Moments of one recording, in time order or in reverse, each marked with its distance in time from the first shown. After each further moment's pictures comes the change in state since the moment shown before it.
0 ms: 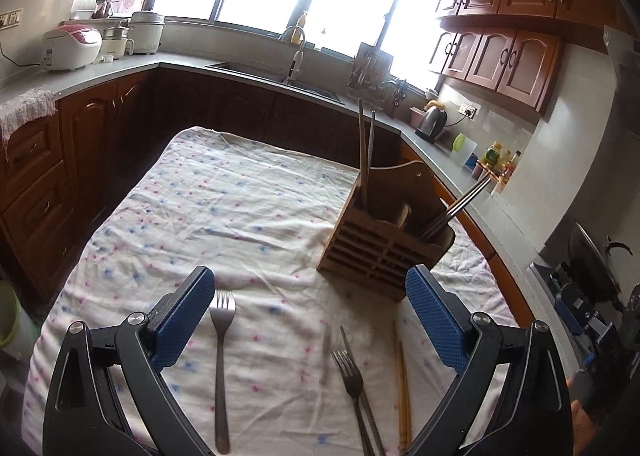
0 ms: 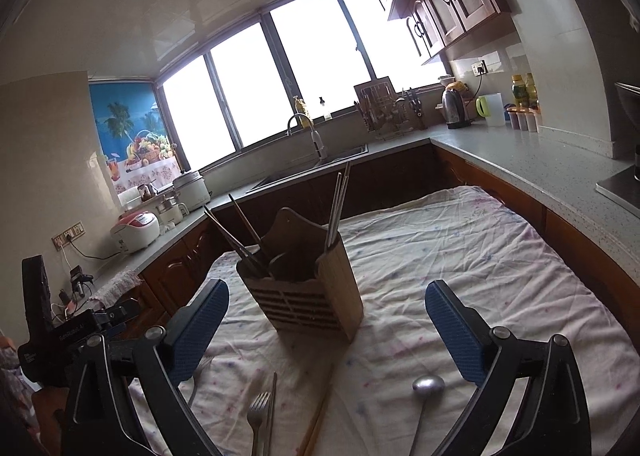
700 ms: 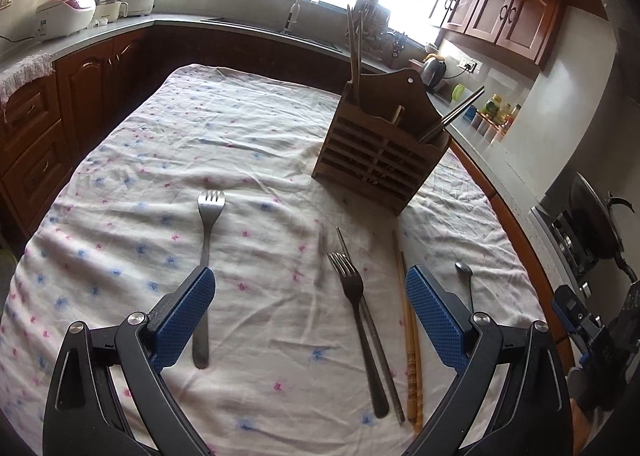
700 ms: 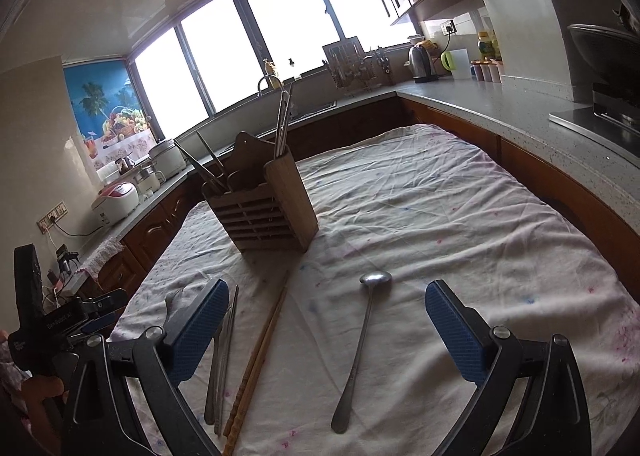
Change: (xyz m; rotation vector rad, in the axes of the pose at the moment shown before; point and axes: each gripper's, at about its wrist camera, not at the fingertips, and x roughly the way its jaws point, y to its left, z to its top) left arm 0.001 -0.011 -0.074 0.016 0.163 -0.001; right arm -0.038 -0.040 -0.067 0.048 0.133 -0.083
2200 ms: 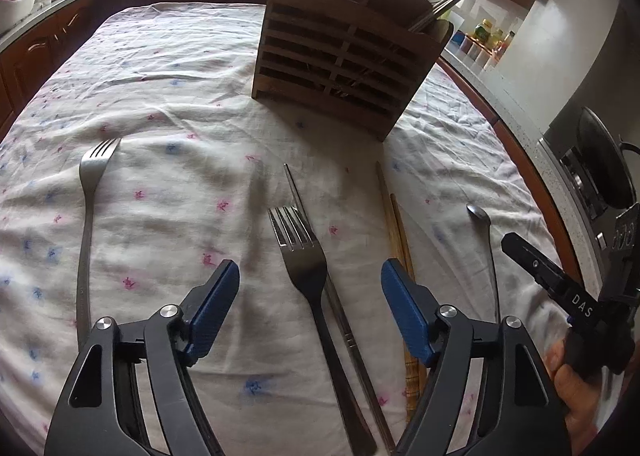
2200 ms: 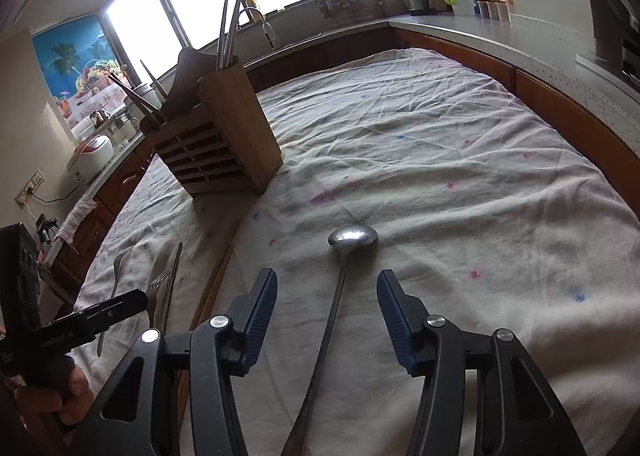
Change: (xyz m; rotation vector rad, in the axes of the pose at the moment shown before) left arm 0.104 -0.044 -0.011 0.104 0.253 -0.042; right arm 0.094 -0.026 -0.008 -0.002 0.257 -0.040
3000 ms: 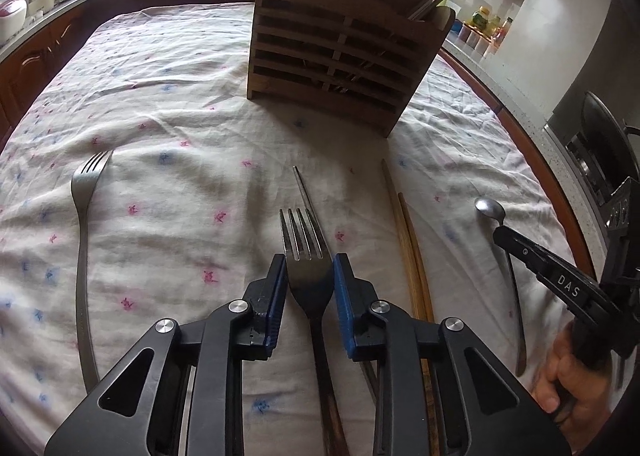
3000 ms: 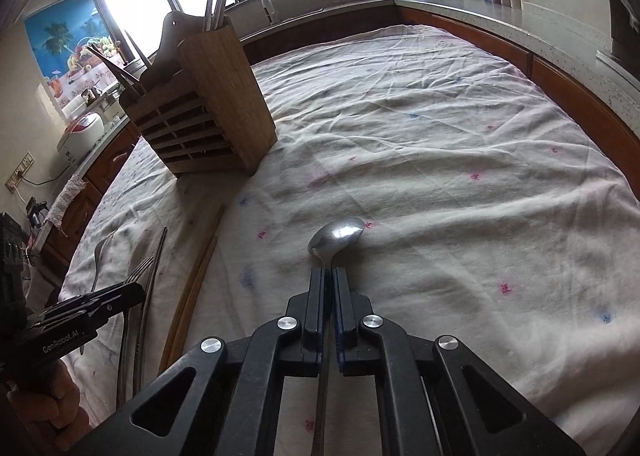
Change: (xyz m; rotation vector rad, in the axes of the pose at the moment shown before) left arm 0.005 -0.001 0.004 0.044 0.002 0.017; right arm 0.028 0.005 0.006 -0.026 0.083 -0.027
